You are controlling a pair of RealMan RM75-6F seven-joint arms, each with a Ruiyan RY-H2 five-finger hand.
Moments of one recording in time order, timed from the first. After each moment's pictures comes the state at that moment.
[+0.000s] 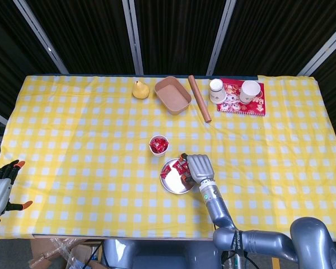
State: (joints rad) left arm -0.17 -1.02 -0.03 -1.80 1.19 1.22 0.11; right arm 0.80 -1.81 0.21 -1.43 -0.75 1.09 -0.50
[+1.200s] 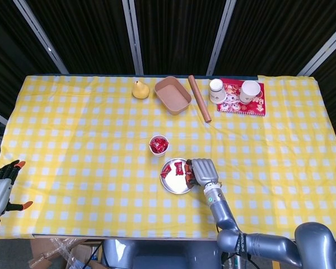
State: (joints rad) left arm -0.17 -1.02 -0.03 -1.80 1.20 1.22 0.11; right arm 0.74 -1.81 0.21 -1.42 -0.76 1.05 -0.48
